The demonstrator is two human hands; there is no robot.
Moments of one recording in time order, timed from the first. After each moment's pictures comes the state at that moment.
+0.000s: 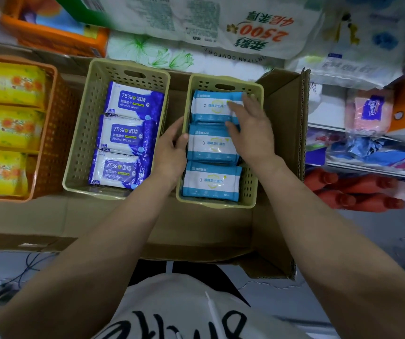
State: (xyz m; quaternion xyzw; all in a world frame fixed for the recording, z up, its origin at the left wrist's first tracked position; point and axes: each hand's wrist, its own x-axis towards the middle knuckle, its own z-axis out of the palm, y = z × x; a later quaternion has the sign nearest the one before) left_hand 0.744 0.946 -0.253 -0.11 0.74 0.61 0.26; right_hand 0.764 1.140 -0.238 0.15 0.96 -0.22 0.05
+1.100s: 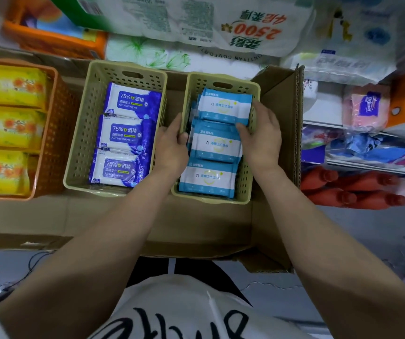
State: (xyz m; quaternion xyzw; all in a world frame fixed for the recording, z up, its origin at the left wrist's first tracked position) left_hand 0.742 0.951 -0.256 -0.03 0.87 0.45 0.20; right_hand 0.795 1.133 -0.225 0.29 0.89 -0.33 -0.06
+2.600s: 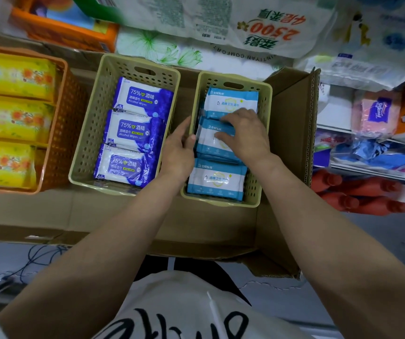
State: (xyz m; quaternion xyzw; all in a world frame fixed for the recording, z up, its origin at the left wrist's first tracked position) left_hand 0.751 0.944 -0.257 -0.10 0.76 0.60 0.24; right_hand 0.759 1.120 -0.245 0.09 0.97 -0.18 0.09
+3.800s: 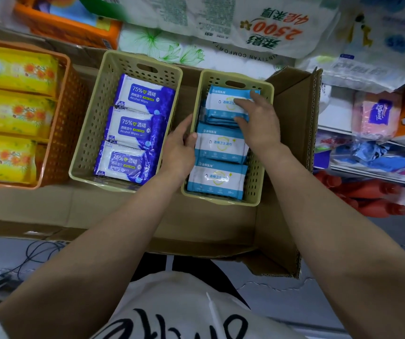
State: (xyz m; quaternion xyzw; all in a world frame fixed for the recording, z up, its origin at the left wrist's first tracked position) left_hand 0.750 0.942 -0.255 -0.09 0.78 0.58 0.24; right_hand 0.747 1.141 -0.242 0.17 0.96 -0.20 0.08
